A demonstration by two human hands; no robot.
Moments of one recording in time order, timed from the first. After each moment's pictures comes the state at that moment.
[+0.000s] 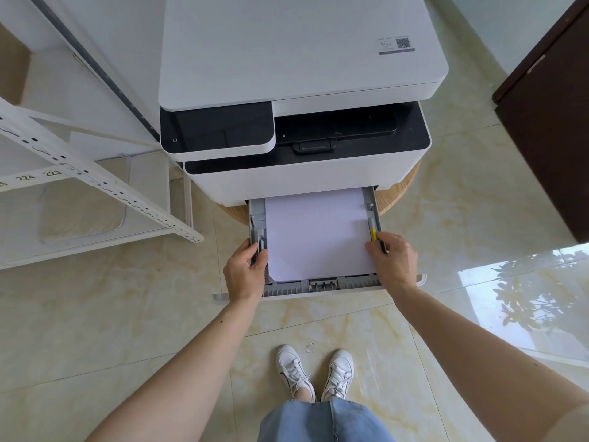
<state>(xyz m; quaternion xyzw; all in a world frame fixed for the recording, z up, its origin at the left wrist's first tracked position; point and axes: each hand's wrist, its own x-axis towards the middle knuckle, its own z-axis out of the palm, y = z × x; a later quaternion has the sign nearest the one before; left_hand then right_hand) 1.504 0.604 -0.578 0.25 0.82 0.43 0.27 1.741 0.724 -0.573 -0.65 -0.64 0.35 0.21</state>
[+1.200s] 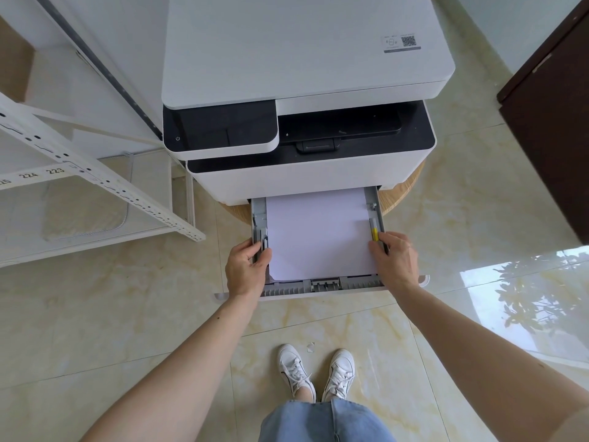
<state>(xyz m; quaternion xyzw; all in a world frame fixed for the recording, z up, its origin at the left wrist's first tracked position) 1.498 0.608 -0.585 0.21 0.82 0.44 0.30 1.738 0.726 -0.573 -0.67 -0.62 0.37 0.17</state>
